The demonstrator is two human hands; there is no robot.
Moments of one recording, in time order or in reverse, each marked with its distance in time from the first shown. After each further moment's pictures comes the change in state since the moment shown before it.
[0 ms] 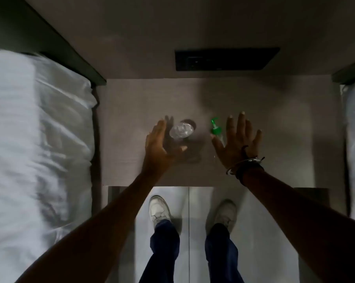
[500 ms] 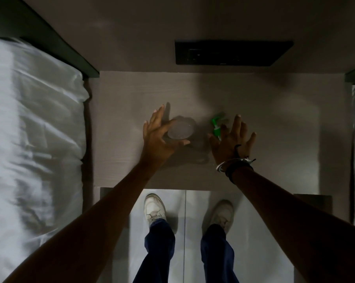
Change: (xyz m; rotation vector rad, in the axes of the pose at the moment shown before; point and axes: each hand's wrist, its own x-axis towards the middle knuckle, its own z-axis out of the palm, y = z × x) left_hand 0.037 -0.003 0.009 0.194 -0.019 0.128; right_hand 0.027 -0.006 0.031 -0.004 -0.029 0.063
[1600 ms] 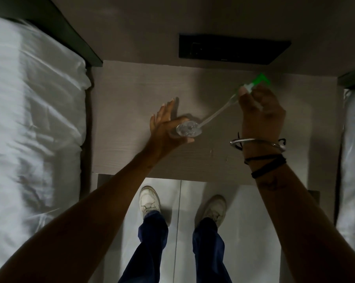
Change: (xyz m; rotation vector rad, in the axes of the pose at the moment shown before) left_hand -0.003 0.019 0.001 0.130 -0.157 0.045; right_hand -0.024 -0.023 -0.123 1.126 0.421 0.178
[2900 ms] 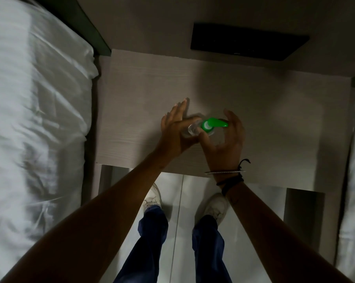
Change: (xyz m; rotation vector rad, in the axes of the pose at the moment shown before) left_hand -0.013 0.003 0.026 -0.076 0.094 0.009; right_hand -0.075 0.061 0.029 -0.301 -0.208 -0.296
